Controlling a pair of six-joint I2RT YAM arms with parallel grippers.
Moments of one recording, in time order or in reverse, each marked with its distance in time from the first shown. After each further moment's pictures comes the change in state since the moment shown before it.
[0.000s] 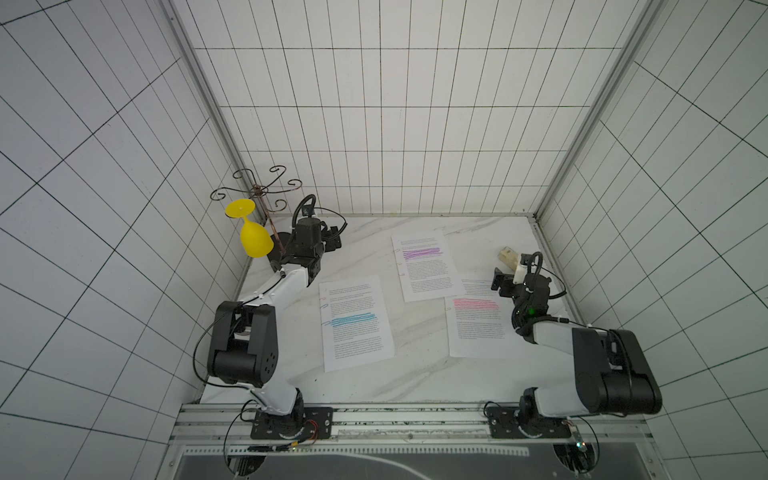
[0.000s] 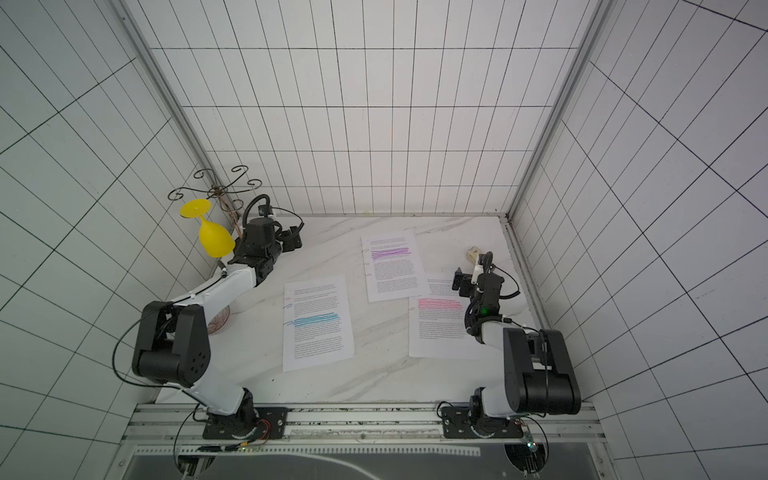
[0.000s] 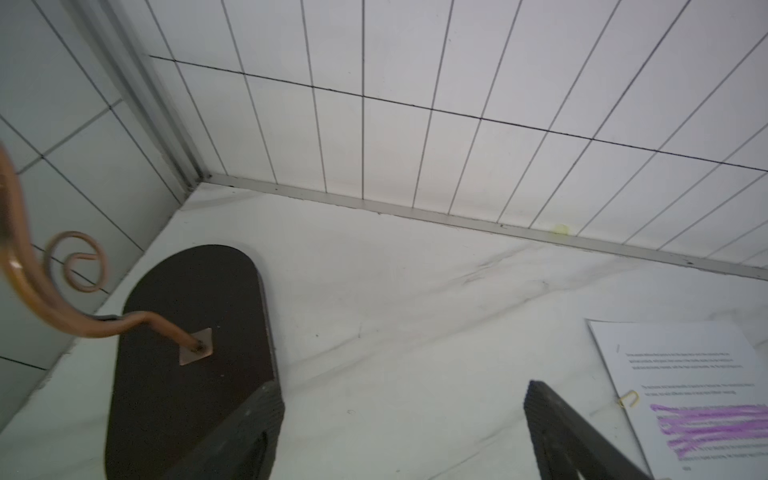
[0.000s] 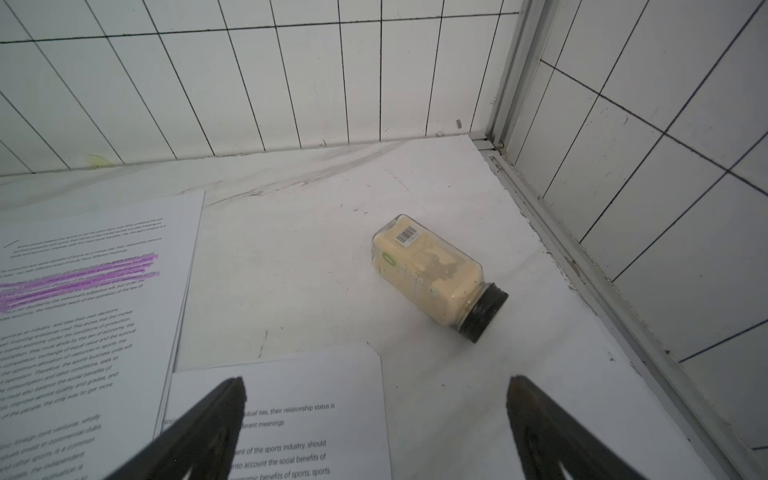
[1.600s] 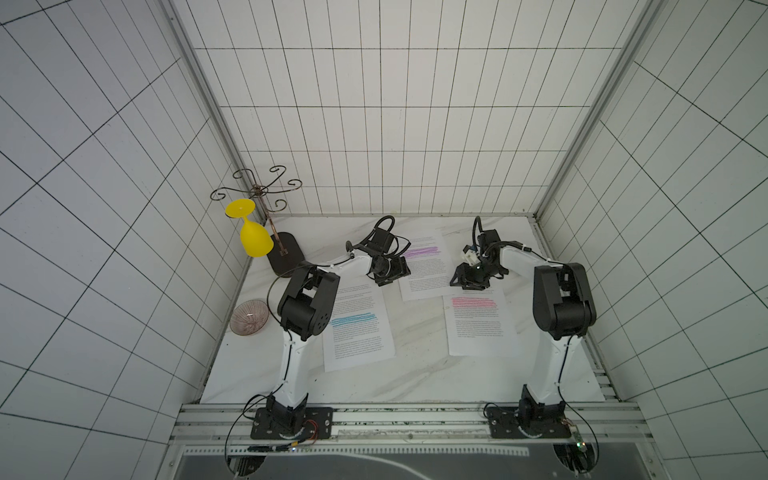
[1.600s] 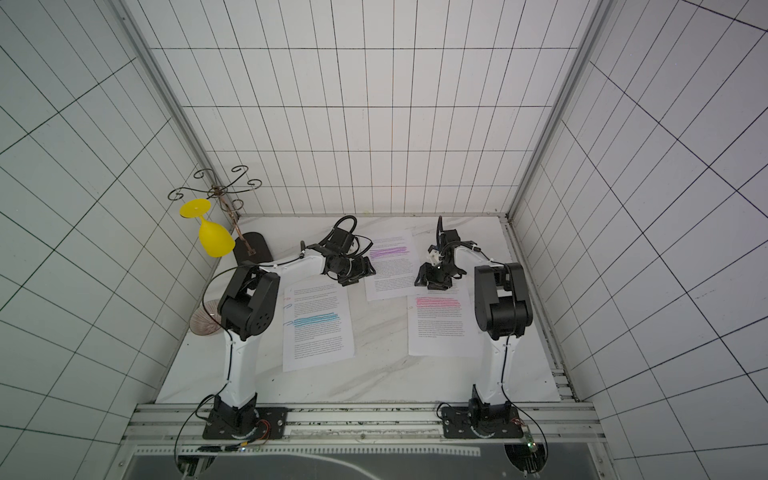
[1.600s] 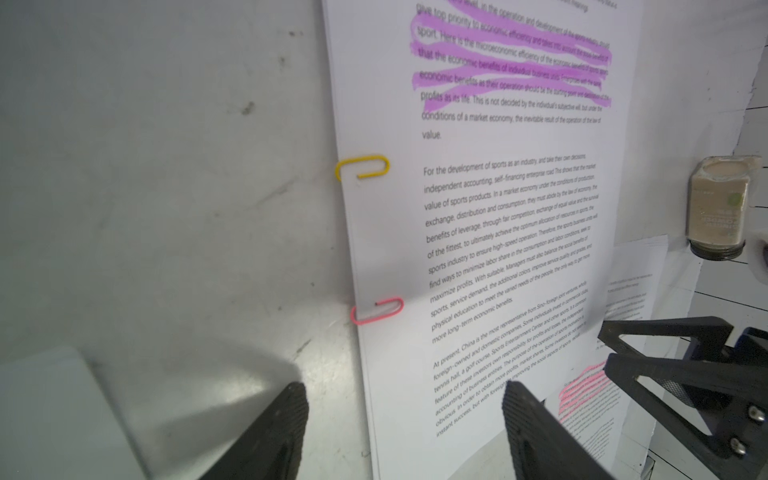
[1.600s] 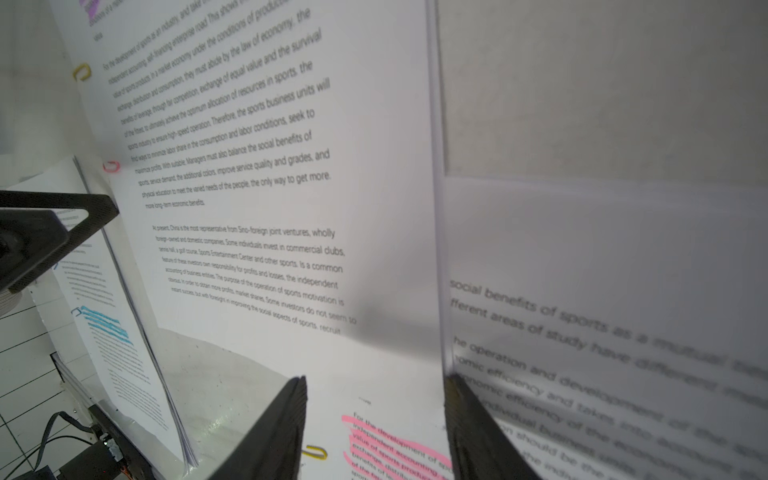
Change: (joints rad) left arm -0.340 0.492 0.406 -0.449 0.475 -0.480; right arm 0.154 0.565 0.855 -1.268 -0.583 0.082
